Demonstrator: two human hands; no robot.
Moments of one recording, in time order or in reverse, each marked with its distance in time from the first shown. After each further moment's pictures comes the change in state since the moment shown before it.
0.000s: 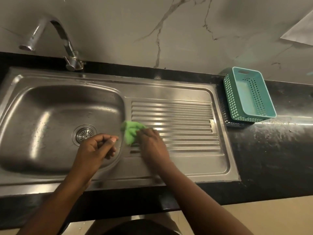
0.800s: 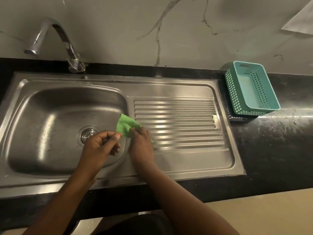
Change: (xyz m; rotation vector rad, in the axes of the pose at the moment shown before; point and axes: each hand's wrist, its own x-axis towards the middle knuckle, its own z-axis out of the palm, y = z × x) left_hand 0.005 0.004 -0.001 0.007 0.009 -0.014; right_hand 0.009 -0.068 0.029 0.180 0.072 0.269
